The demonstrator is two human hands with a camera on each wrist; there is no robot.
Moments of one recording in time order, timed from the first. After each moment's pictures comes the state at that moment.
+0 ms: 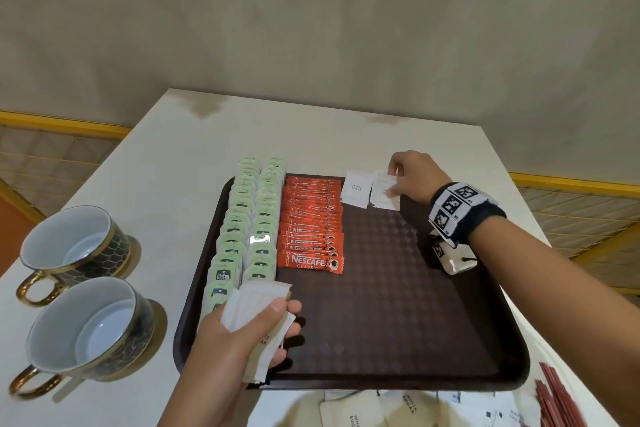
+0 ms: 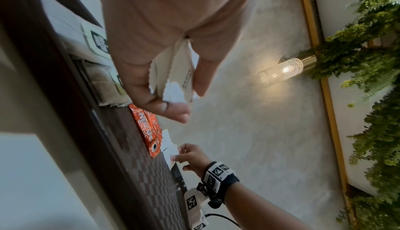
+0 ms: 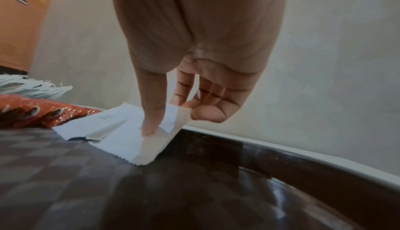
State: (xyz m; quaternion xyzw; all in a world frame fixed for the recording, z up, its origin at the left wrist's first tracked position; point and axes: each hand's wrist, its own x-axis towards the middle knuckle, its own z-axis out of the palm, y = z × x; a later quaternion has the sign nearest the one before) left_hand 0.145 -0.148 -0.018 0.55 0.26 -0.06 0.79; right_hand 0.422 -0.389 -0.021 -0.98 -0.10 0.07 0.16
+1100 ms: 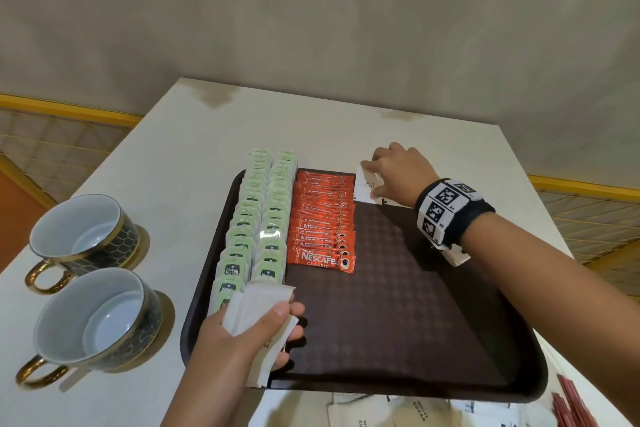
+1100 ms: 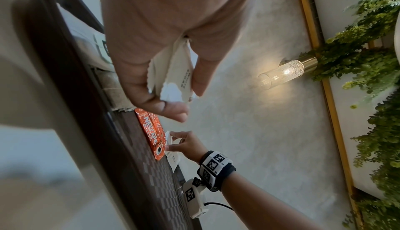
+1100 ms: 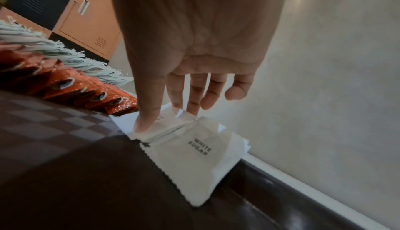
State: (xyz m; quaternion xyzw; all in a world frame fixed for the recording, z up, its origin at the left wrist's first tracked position) left_hand 0.143 -0.144 -0.017 0.53 0.29 -0.05 0.79; right_hand 0.414 -0.339 -0.018 -0.95 -0.28 0.01 -0.16
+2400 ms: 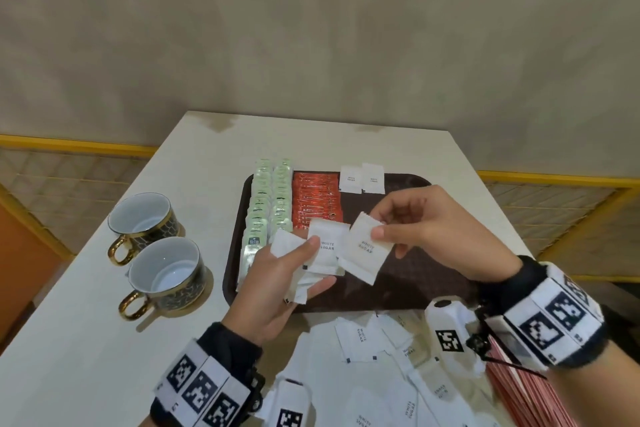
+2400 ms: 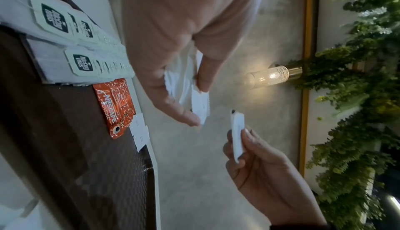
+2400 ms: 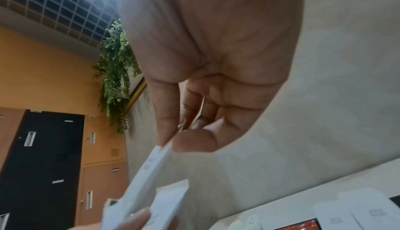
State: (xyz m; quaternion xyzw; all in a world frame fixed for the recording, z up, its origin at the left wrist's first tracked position) left_hand 0.118 -0.152 0.026 0.47 0.11 -0.12 0.87; right_hand 0.165 -0.359 0.095 -0.82 -0.17 0.14 0.53
